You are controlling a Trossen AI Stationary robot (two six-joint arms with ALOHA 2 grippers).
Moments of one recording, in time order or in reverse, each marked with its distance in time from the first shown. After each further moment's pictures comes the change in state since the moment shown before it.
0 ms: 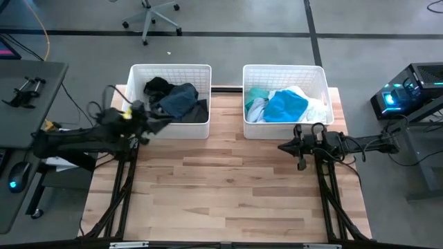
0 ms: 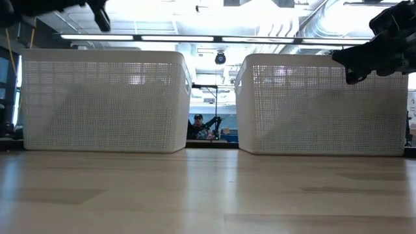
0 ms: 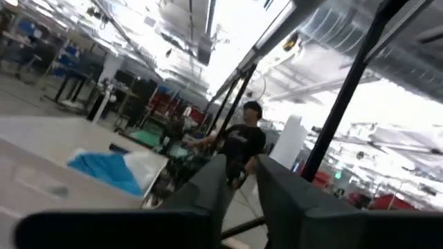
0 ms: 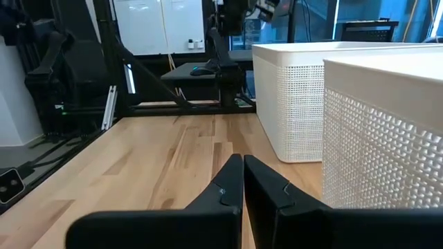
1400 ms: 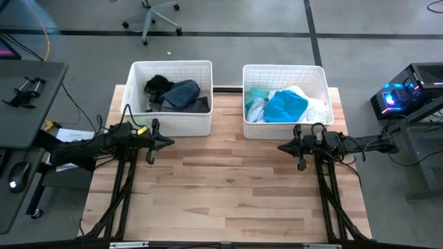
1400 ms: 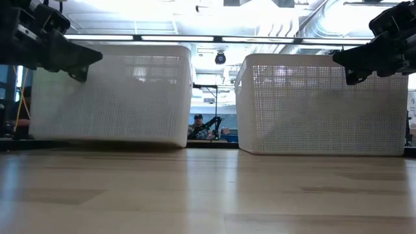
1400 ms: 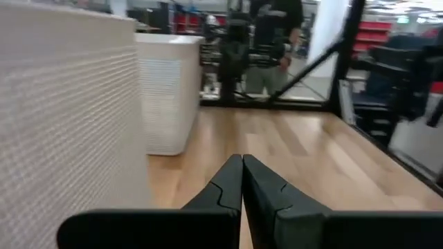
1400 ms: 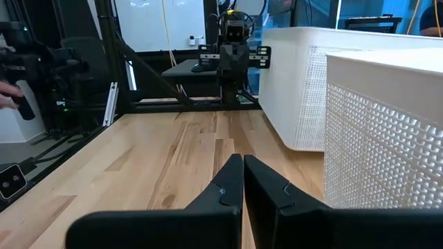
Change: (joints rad) left arm -0.044 -0.462 -0.321 -0.558 -0.008 0.507; right arm 0.000 0.000 0.001 -0.013 -0.006 0.001
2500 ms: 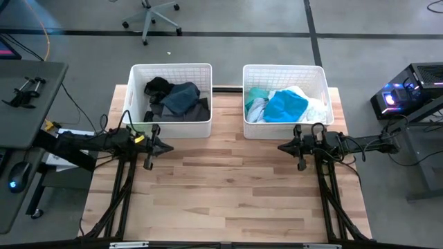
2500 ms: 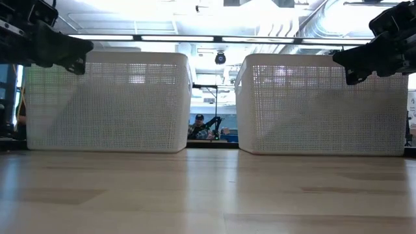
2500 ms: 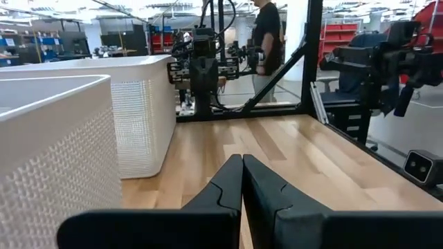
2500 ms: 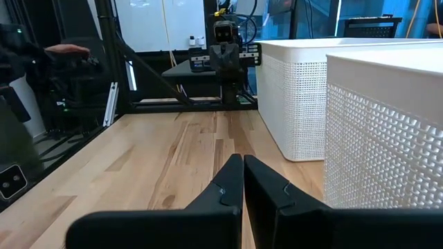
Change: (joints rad) left arm -0.245 -0.031 -0.032 0.059 -0.138 0.081; right arm 0.000 0.000 0.000 0.000 -0.001 0.000
